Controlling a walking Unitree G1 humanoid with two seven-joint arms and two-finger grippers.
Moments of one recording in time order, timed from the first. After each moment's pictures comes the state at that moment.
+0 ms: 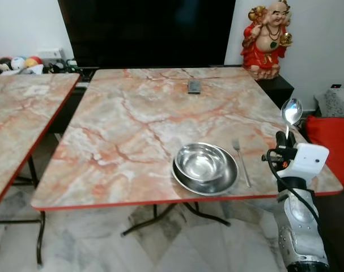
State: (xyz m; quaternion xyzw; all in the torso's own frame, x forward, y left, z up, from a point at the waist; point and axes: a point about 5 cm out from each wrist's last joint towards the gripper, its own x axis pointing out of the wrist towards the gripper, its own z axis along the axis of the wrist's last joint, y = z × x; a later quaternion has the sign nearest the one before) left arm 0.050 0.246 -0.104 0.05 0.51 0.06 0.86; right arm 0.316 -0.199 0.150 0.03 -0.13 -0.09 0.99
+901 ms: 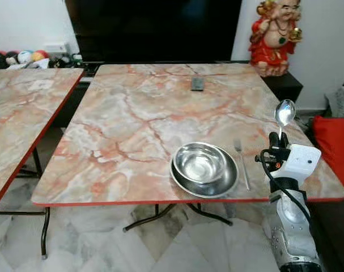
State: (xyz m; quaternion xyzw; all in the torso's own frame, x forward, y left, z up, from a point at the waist) left arm 0.048 0.249 -0.104 0.04 0.51 0.06 0.86; right arm 0.317 -0.191 0.149 0.04 -0.13 -0.09 0.99
